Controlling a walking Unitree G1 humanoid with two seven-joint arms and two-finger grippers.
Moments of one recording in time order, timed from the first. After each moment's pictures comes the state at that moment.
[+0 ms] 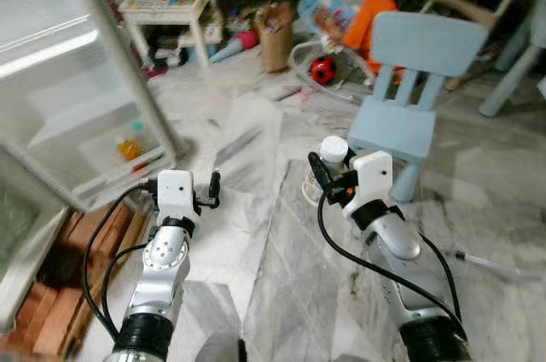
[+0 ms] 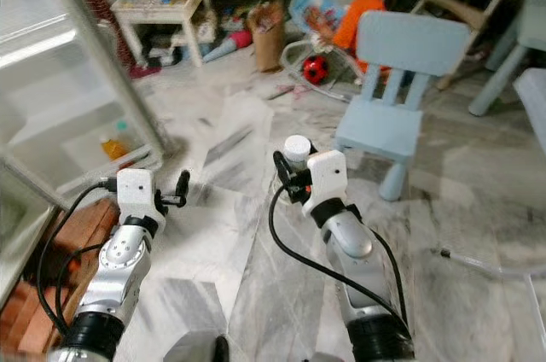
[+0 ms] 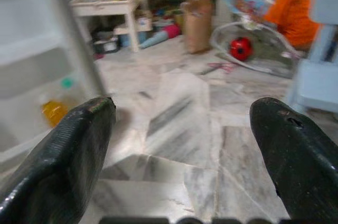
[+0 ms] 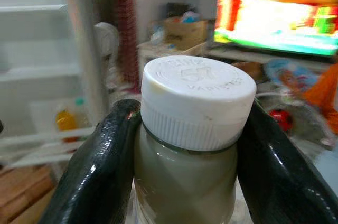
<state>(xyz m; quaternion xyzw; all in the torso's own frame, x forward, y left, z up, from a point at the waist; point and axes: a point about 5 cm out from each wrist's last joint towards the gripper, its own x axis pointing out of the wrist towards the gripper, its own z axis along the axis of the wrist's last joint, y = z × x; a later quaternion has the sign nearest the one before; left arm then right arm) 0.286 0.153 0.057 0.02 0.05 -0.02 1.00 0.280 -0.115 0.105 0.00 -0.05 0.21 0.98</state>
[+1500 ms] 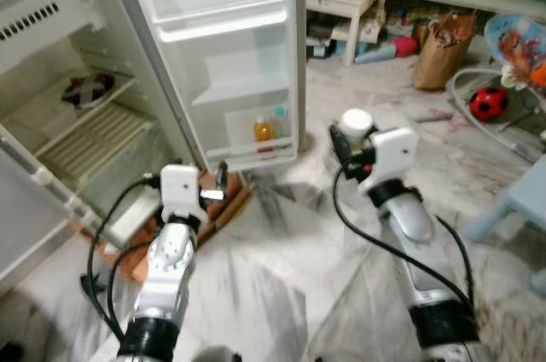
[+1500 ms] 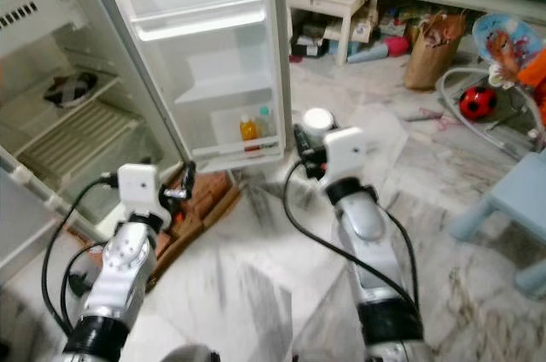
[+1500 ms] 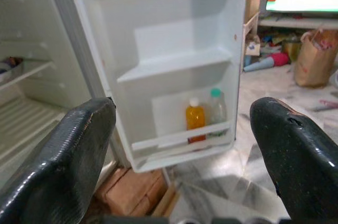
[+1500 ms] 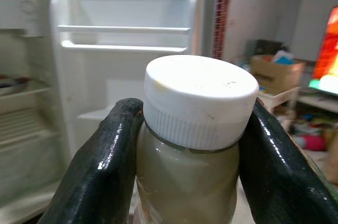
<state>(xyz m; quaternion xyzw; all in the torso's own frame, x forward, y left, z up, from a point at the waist) 0.283 0.141 0.068 0.01 0.00 -0.04 1.00 0.297 -0.139 0.131 -0.03 -0.10 0.14 0.98</state>
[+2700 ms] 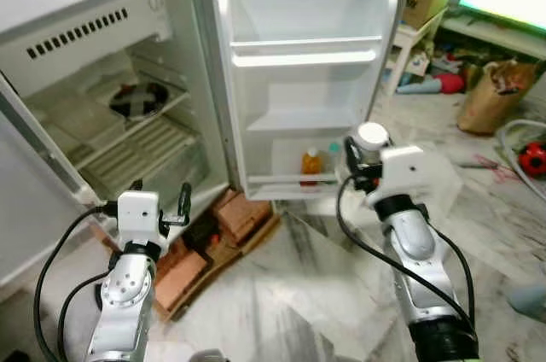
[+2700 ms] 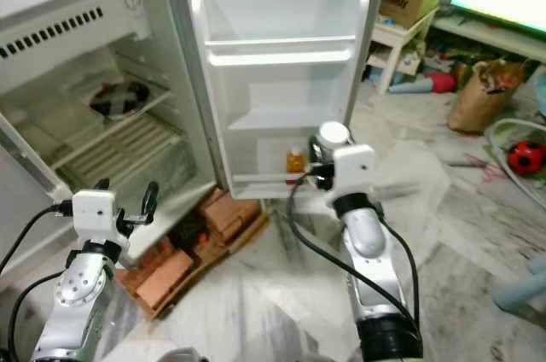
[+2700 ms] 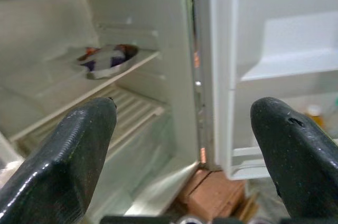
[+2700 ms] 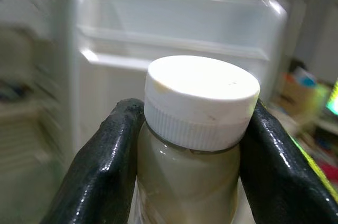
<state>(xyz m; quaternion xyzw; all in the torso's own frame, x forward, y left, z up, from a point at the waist) 0.242 0.189 0.058 0.05 0.02 -0.01 1.00 0.286 -0.143 0.124 -0.05 -0.11 0.09 0.99</state>
